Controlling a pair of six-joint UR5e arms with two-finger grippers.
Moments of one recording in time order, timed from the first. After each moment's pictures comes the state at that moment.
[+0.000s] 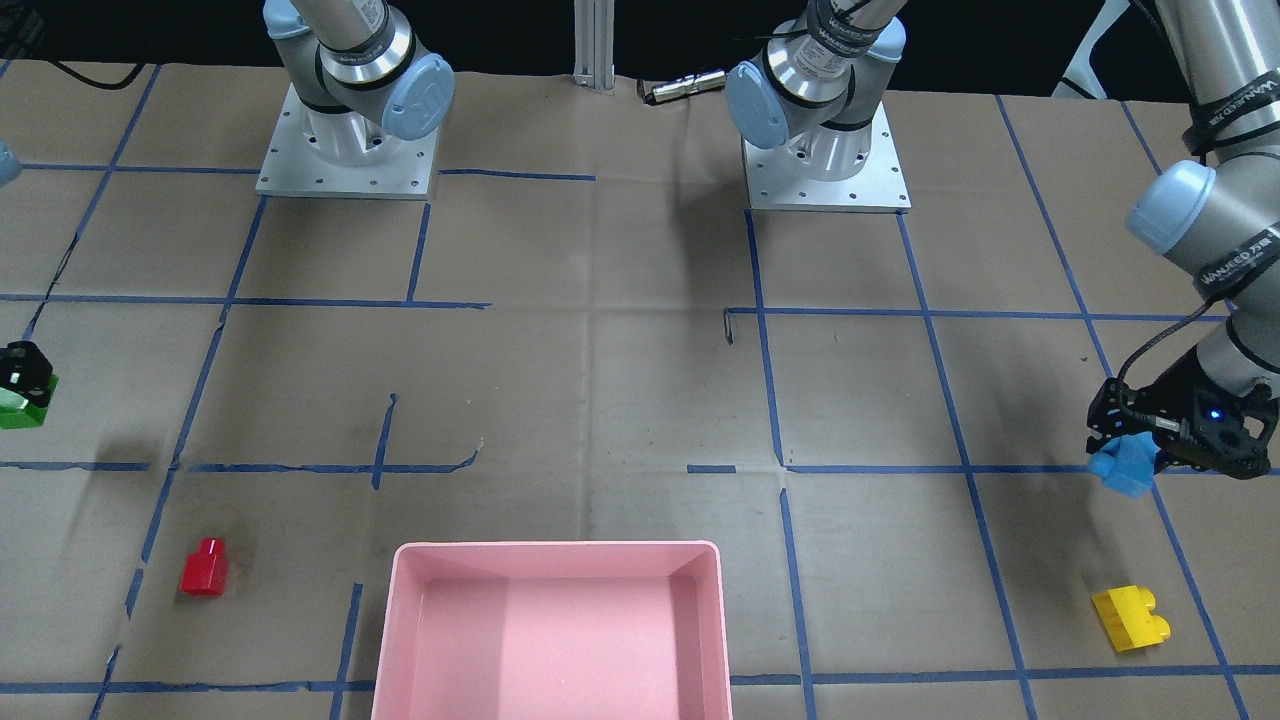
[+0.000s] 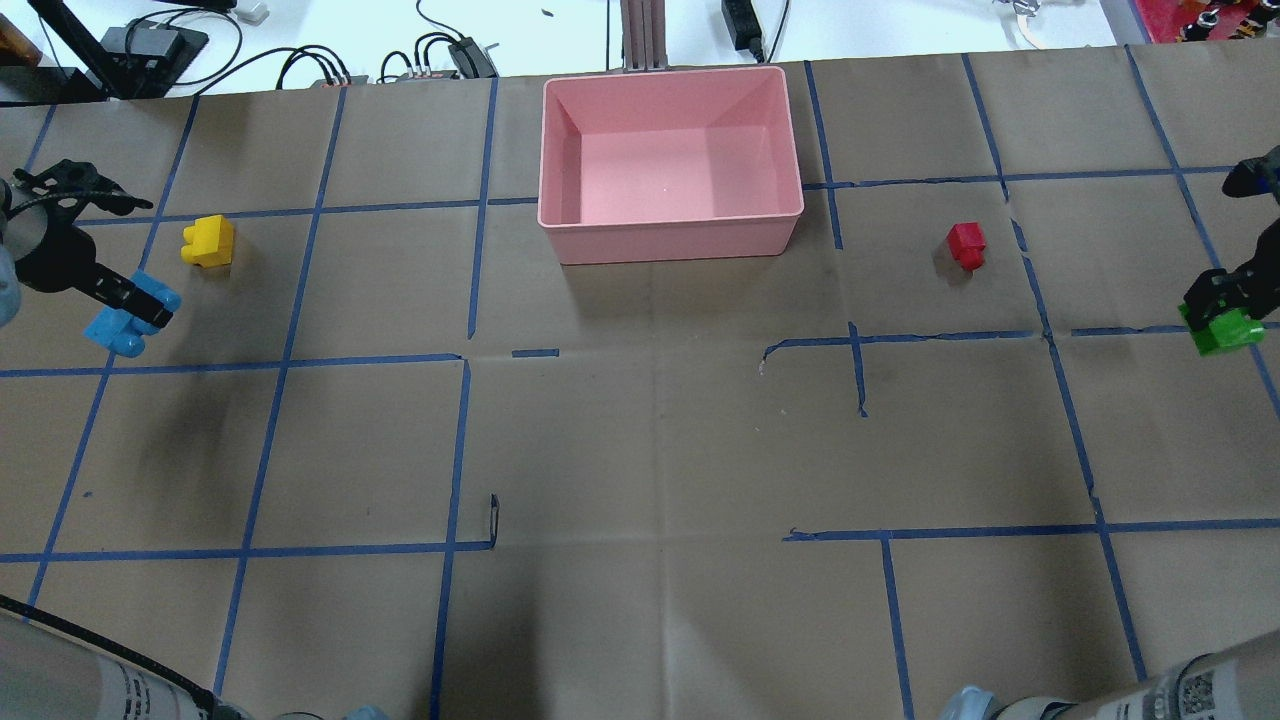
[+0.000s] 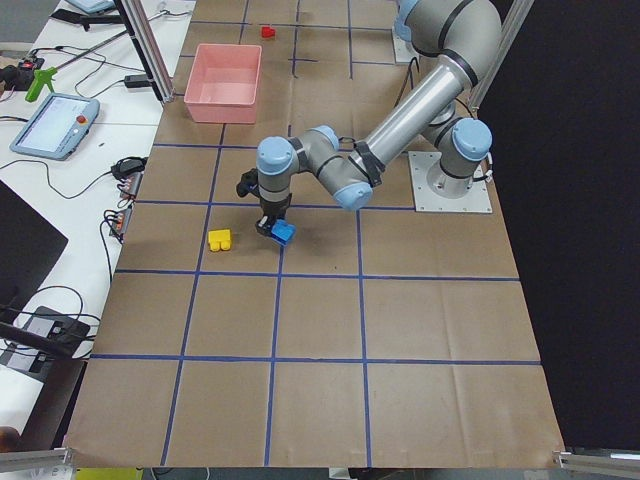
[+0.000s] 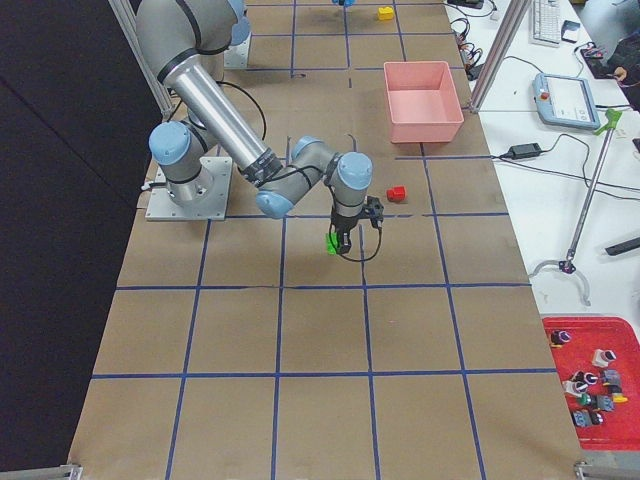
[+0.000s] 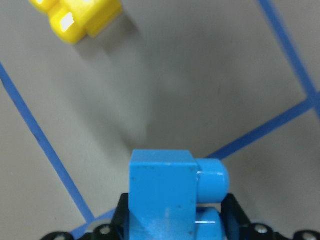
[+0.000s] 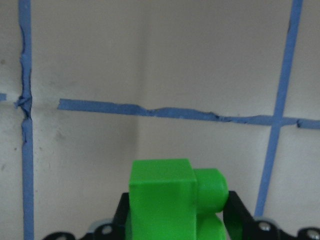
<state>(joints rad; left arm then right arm) -1.02 -1.92 -1.68 -1.04 1.53 1.01 0.96 -1.29 1.79 -2.18 -1.64 -0.76</state>
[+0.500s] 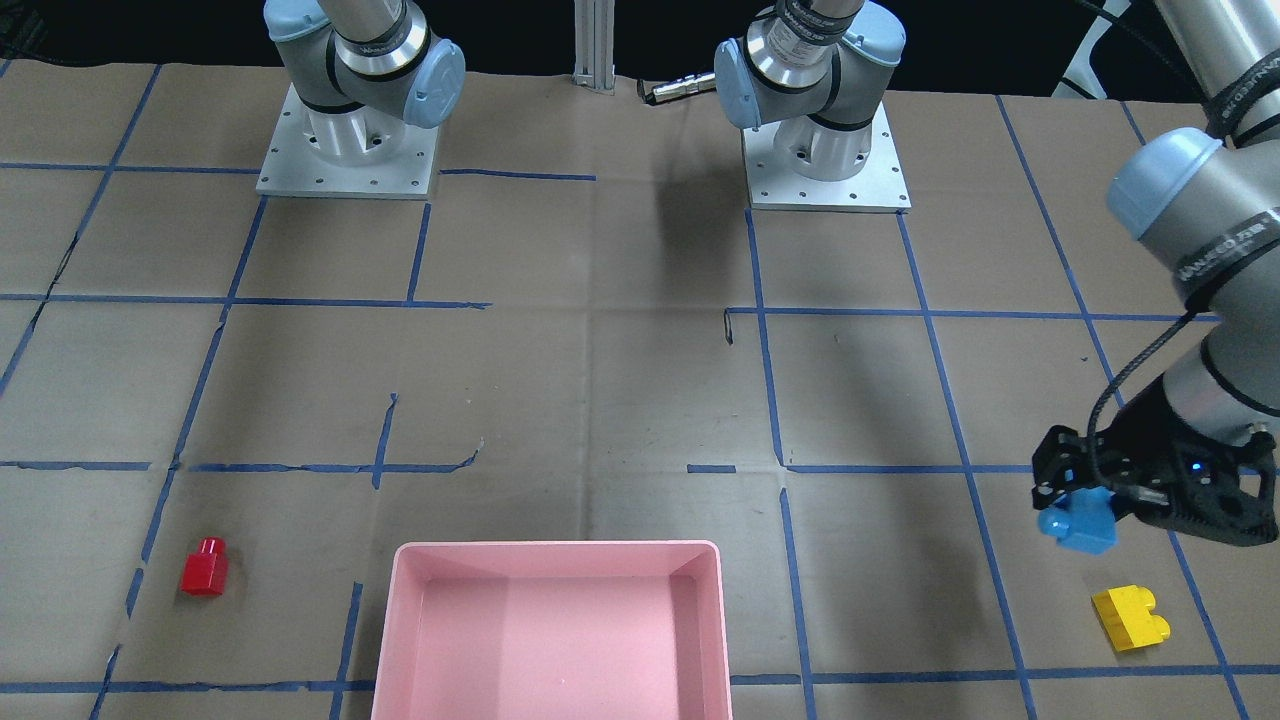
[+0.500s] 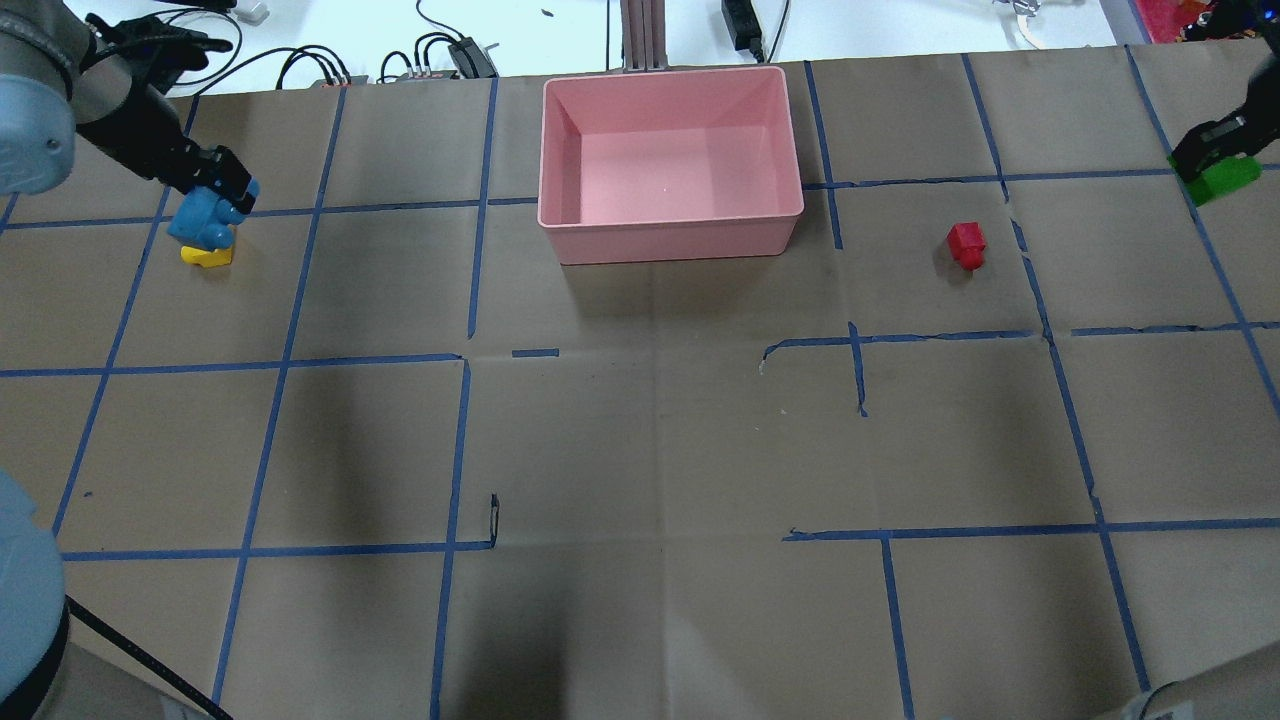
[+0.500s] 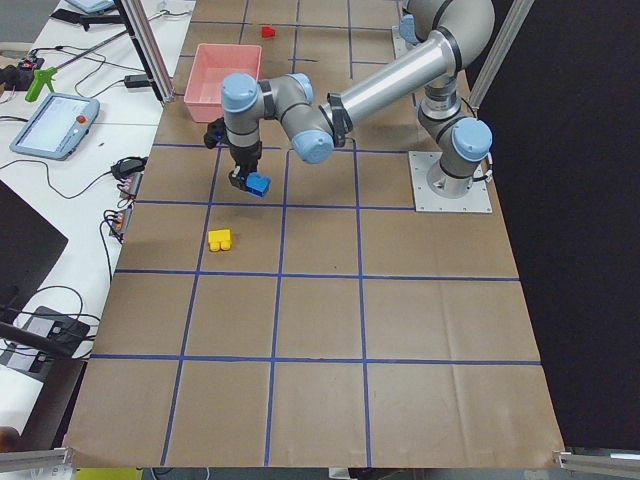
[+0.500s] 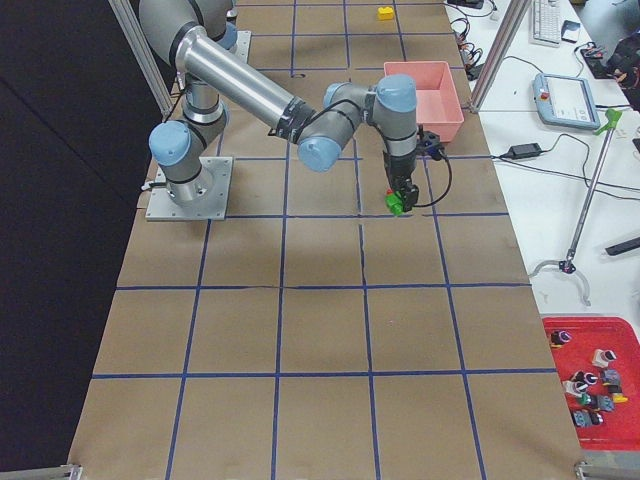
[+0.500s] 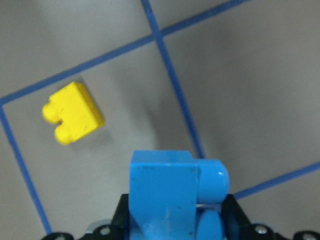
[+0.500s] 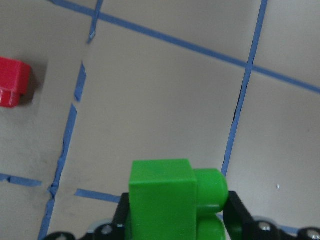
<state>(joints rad) -1.28 -1.95 -1.45 -1.21 1.51 0.50 1.13 -1.28 1.57 -2.18 -1.62 -0.80</state>
